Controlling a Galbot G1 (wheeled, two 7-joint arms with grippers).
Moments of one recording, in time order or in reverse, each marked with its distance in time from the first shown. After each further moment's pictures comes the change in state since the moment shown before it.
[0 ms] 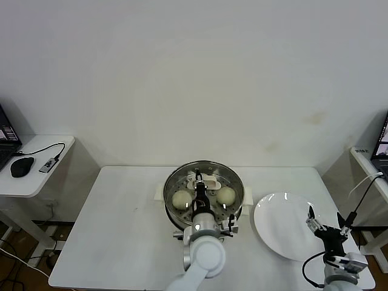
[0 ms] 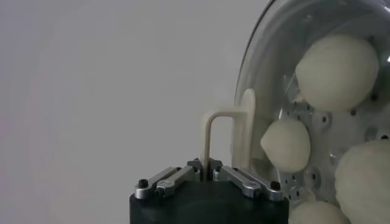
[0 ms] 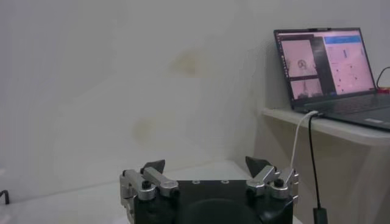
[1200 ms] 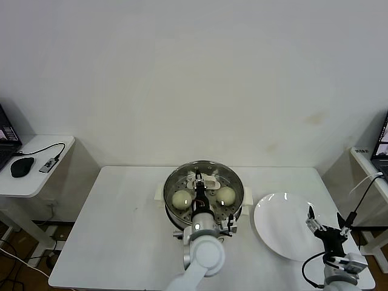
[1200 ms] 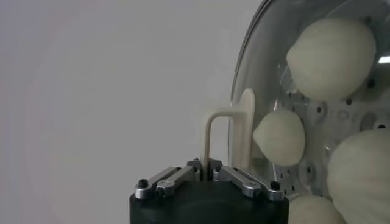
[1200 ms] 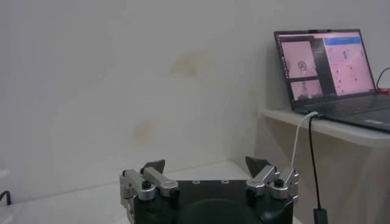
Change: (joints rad) left arm -0.003 0.002 -0.006 0.028 -0.019 0.000 -0.037; right arm -0.003 0.005 0.000 0.002 -0.003 0.004 -0.001
